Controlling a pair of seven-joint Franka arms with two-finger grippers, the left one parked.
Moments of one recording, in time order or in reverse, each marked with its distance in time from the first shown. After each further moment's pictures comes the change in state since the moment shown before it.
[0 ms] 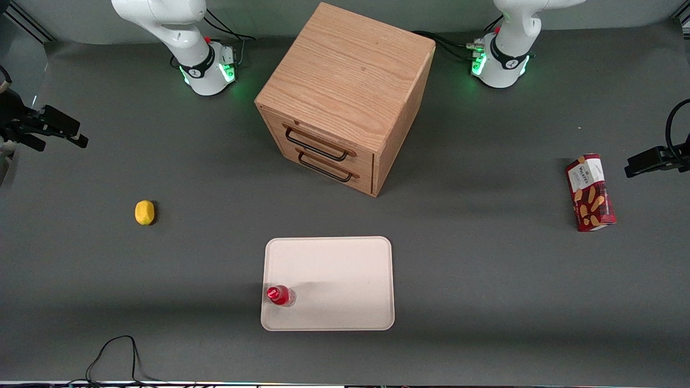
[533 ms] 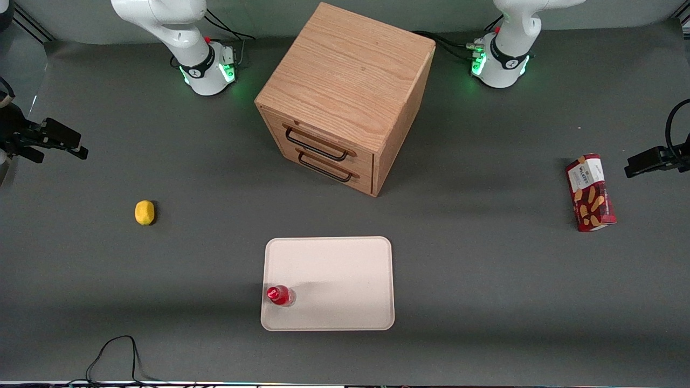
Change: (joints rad) arm 0.053 0.051 -0.034 0.051 -0.035 -0.005 0.000
